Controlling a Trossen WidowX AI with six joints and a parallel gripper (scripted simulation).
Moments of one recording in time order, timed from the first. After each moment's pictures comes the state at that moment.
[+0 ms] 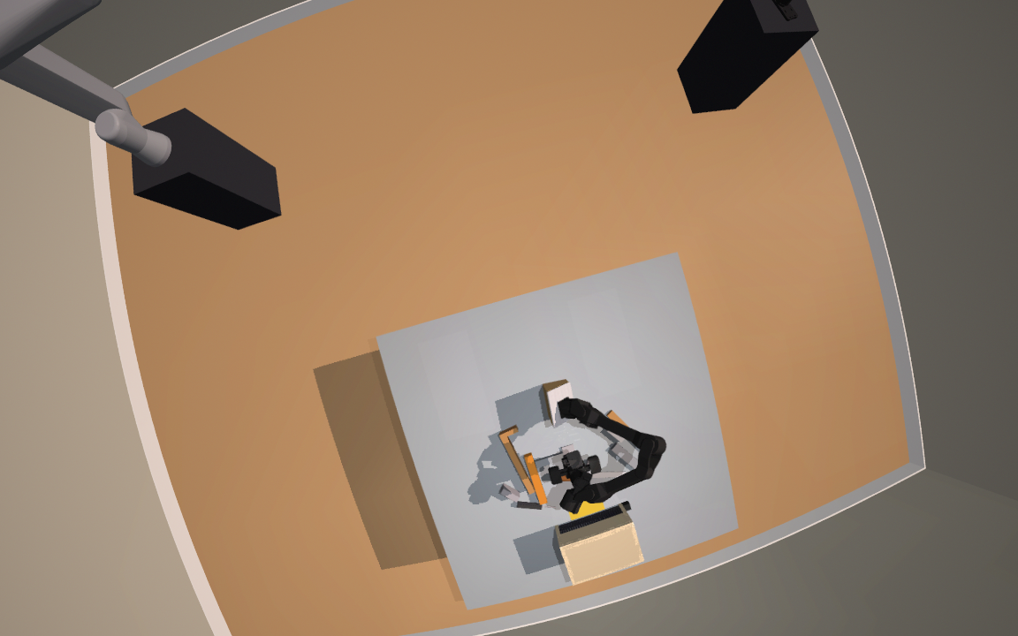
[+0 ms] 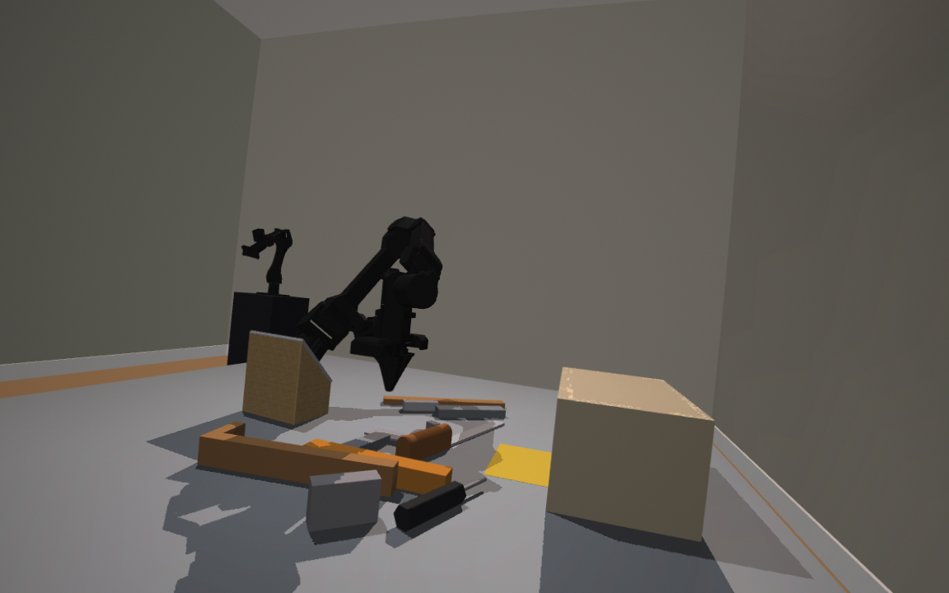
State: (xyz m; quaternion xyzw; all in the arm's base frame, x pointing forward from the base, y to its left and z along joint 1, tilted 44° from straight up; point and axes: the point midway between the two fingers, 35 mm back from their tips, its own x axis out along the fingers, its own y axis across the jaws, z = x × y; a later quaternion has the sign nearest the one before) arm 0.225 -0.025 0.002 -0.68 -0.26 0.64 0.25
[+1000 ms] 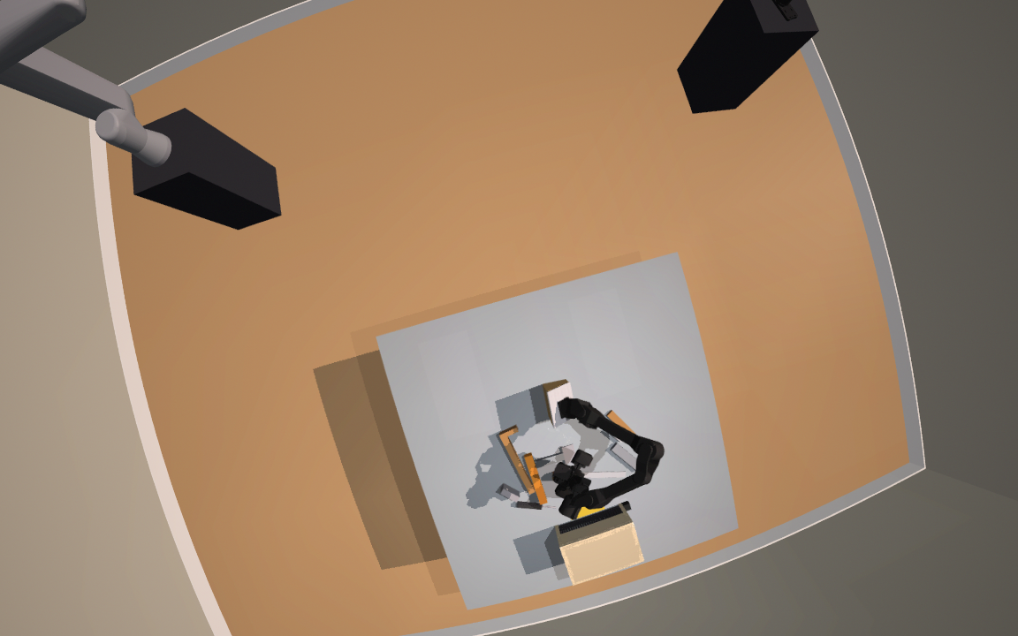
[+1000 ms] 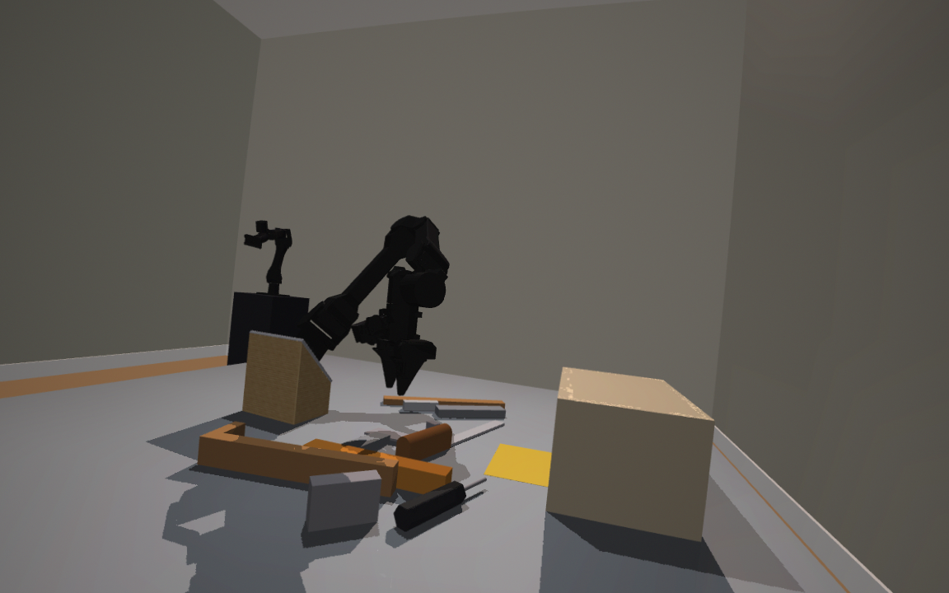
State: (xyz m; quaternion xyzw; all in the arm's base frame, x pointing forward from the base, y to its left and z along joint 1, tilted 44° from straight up) arm 0.242 -0.034 0.000 -0.72 -0.50 0.47 -0.05
